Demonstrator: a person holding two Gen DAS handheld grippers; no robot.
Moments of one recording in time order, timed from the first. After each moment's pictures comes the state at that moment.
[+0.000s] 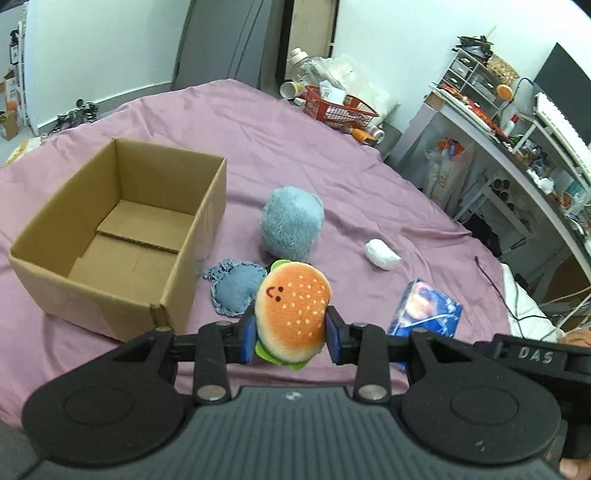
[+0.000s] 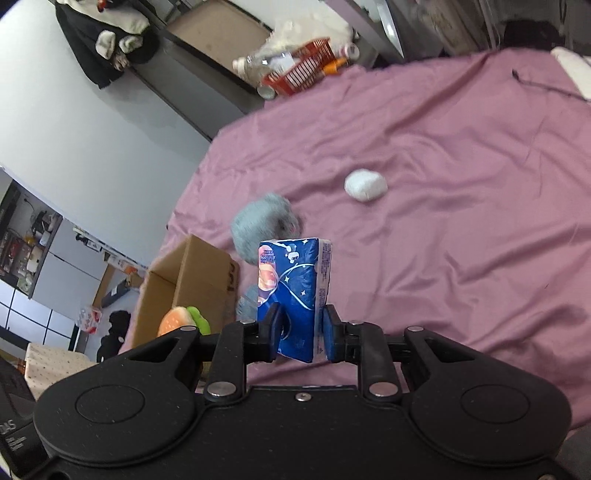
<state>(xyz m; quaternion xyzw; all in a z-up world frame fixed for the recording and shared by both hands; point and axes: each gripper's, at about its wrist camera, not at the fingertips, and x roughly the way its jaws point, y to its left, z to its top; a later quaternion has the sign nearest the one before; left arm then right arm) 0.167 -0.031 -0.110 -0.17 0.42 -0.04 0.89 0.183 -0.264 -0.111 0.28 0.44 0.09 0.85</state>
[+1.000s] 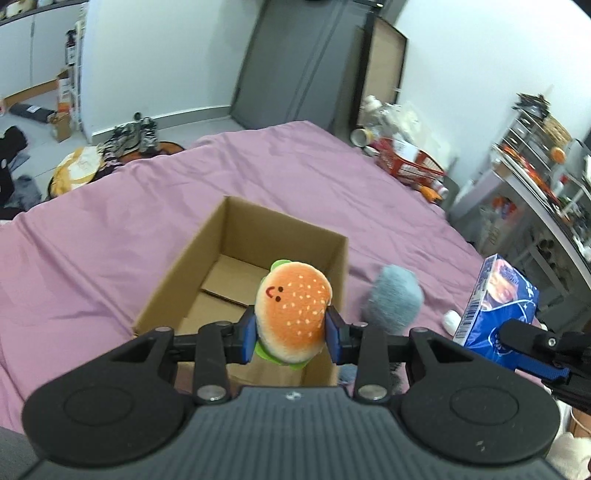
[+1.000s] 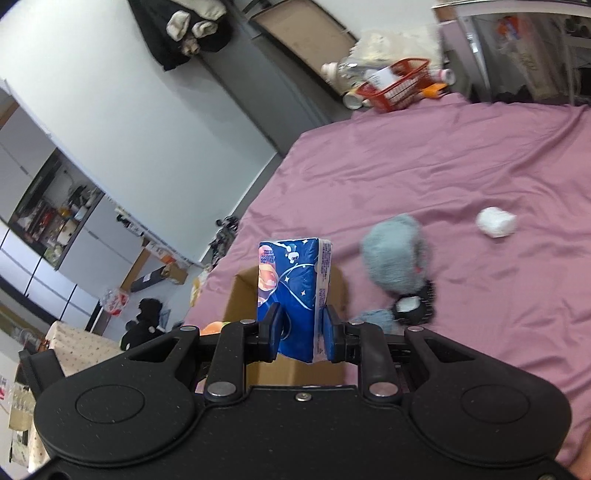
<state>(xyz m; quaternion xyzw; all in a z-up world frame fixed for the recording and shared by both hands) 0.183 0.081 -0.095 -0.20 0.39 0.05 0.90 0.215 -0.145 -0.062 0.24 0.41 0.17 0.86</state>
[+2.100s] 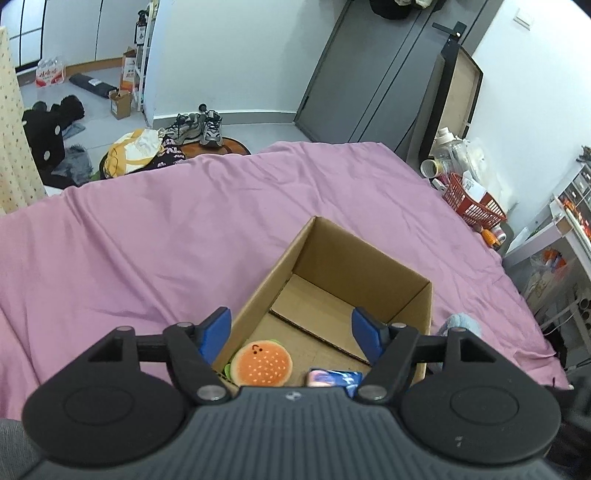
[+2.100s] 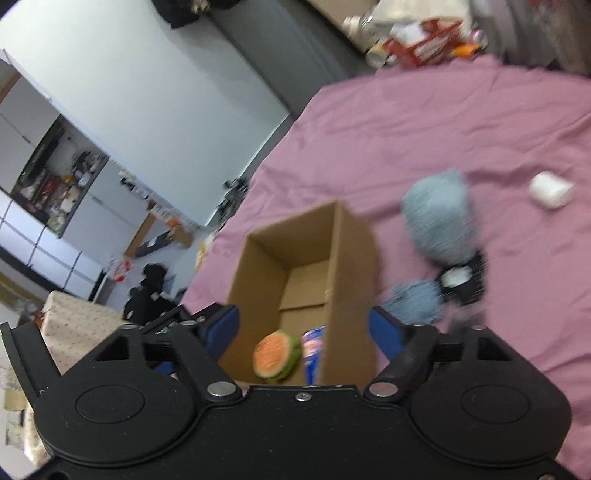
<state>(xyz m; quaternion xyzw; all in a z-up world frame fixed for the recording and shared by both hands) 0.195 0.128 -0.112 -0.24 0.38 0.14 0.88 0.228 -0.108 -0.083 0.22 0.45 0.19 0.84</state>
